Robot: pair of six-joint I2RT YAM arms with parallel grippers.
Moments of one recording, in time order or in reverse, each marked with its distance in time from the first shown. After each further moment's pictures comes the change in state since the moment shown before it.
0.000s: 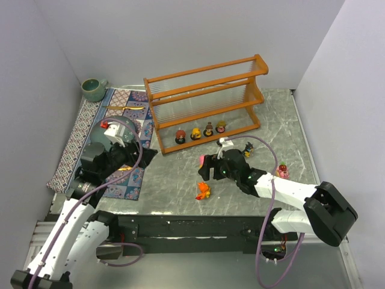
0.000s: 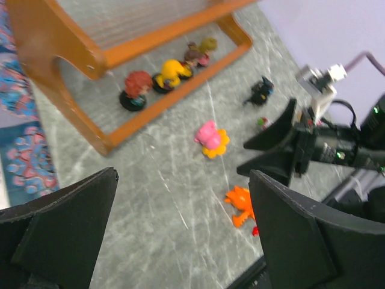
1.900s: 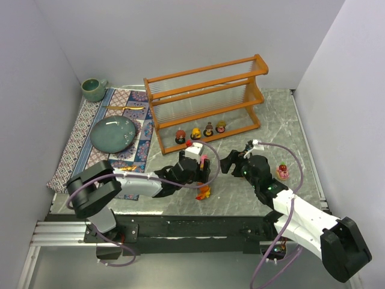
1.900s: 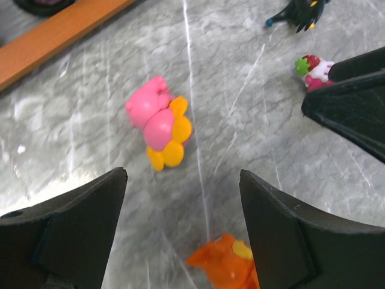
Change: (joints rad) left arm -0.798 0.996 0.084 0.628 -0.764 -0.101; right arm -0.227 -0.336 -0.205 0.036 0.076 0.109
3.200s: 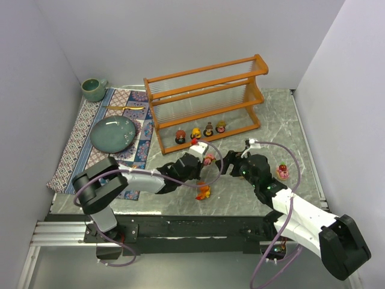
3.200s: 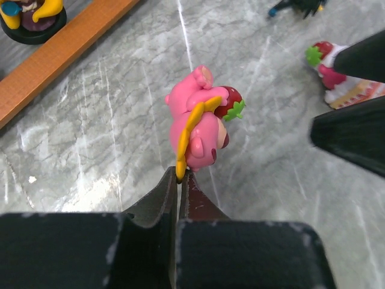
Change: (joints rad) left arm 0.037 0.063 0.034 0.033 0.071 0.151; right arm -0.001 0.024 0.000 0.064 -0.090 -0.057
